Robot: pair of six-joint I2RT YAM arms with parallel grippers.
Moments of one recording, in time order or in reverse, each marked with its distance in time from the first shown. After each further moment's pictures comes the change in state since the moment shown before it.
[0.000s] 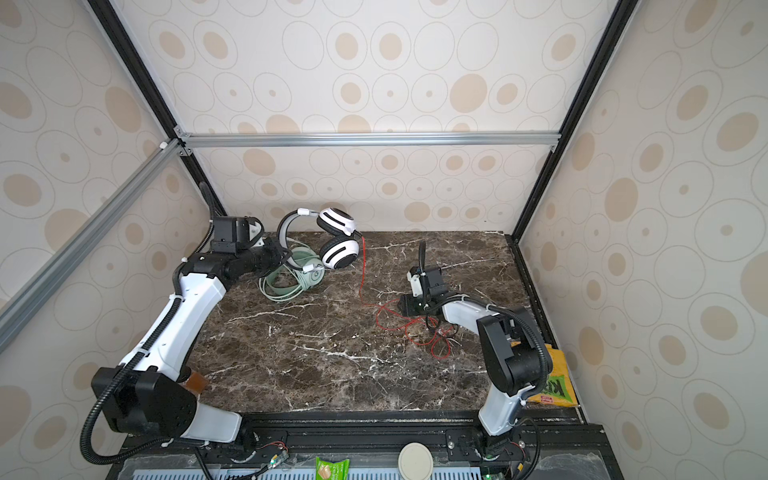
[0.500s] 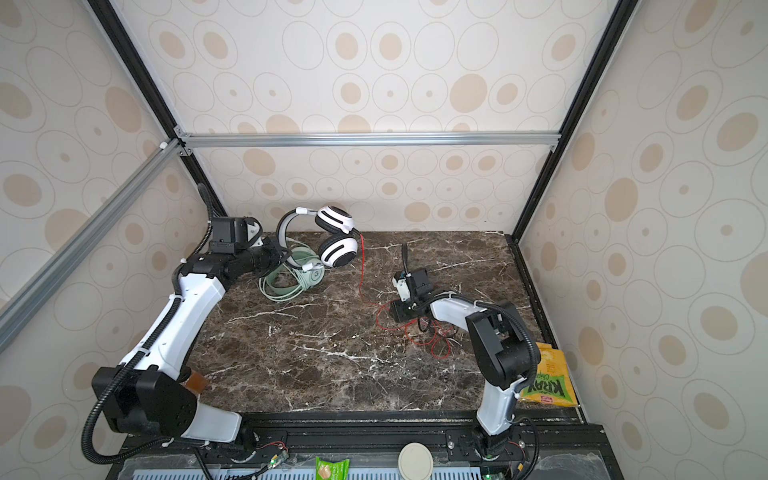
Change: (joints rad) left arm 0.015 0.000 -0.012 0.020 0.032 -0.014; right arm 0.078 0.074 0.077 -0.097 0.020 -0.113
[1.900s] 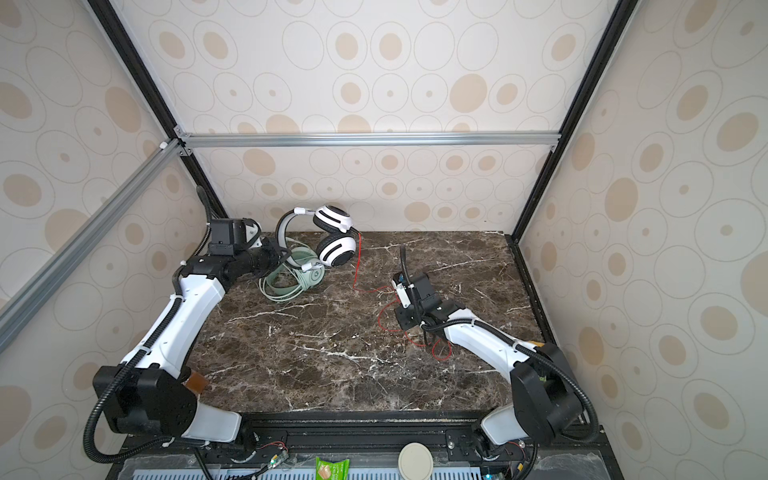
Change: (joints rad) left arm 0.018 0.000 -0.037 0.045 0.029 -0.010; right arm 0.140 -0.389 -0.116 -0.125 0.258 -0.067
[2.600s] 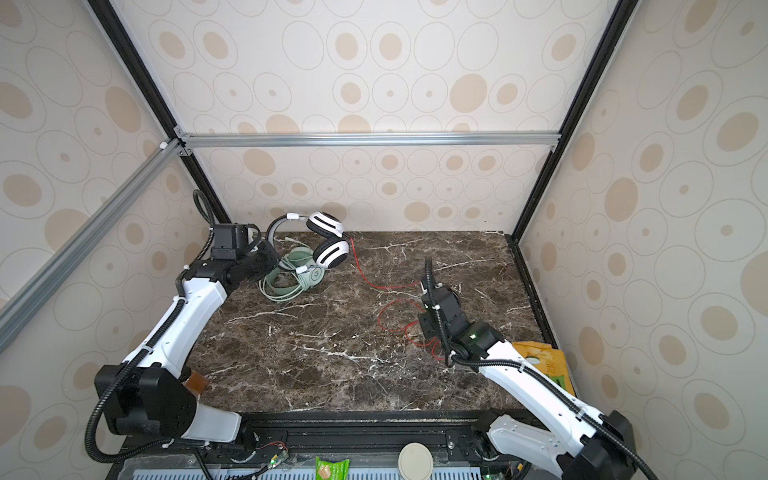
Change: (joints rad) left arm 0.002 -0.008 -0.049 0.014 -0.229 0.014; right arm 0.043 -0.406 -0.103 -0.175 0.362 0.070
